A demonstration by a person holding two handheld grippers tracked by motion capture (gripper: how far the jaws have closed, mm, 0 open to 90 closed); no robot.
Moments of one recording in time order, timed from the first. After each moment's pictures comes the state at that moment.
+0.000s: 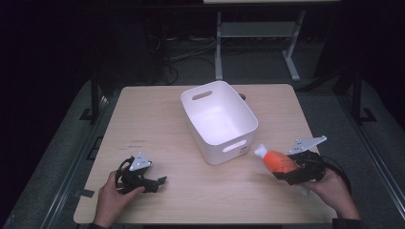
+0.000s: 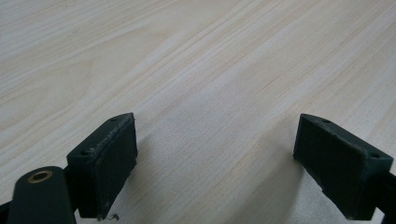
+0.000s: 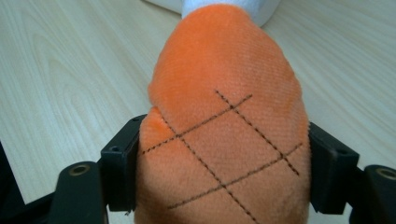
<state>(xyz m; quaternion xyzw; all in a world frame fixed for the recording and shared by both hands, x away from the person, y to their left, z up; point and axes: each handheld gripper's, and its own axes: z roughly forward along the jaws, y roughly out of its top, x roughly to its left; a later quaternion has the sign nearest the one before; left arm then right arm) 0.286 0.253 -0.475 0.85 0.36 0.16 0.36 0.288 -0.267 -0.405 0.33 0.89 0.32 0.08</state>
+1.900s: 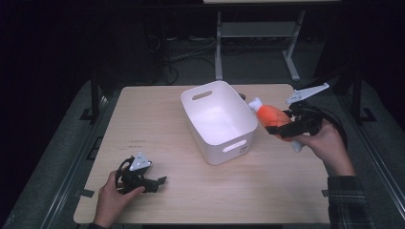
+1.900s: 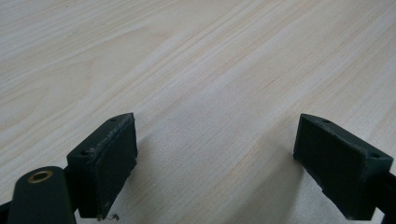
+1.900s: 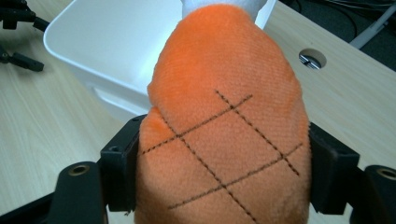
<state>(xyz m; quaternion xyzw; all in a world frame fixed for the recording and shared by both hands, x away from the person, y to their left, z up) 0.286 0.253 -0.475 0.85 0.36 0.16 0.36 0.355 -0.242 -0.298 0.34 0.86 0.36 0.13</state>
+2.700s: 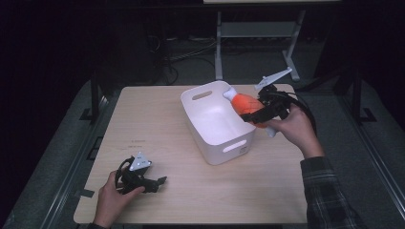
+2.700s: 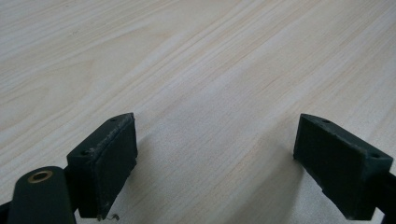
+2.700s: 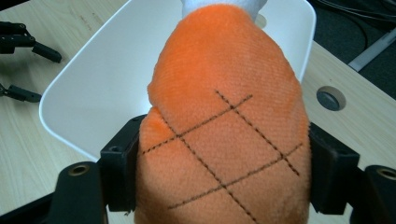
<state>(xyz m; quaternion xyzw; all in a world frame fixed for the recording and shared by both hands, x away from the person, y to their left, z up) 0.286 0.253 -0.475 0.85 0.36 0.16 0.36 0.396 -0.174 -0.285 0.32 0.87 0.35 0.12</state>
